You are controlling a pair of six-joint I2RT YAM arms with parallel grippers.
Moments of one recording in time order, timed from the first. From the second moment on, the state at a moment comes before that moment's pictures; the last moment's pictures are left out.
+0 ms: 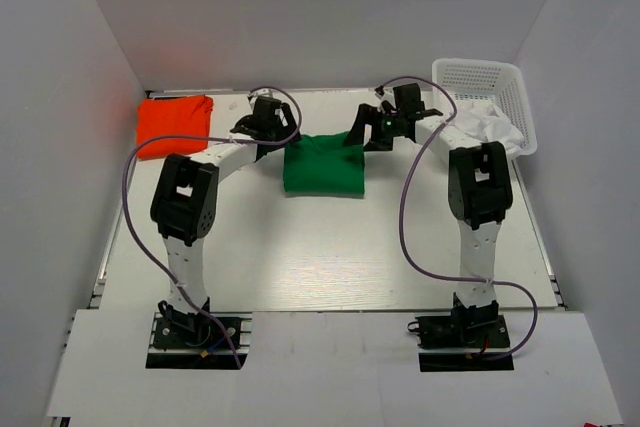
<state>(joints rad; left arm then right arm) -0.37 2.01 1.44 -0.11 -0.18 -0.58 0.28 2.13 1.62 -0.32 -0.61 0.37</state>
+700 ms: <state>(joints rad) -0.33 1.88 1.33 -0.07 -0.01 -0.47 0.33 1.97 1.45 -0.11 -0.51 0.30</state>
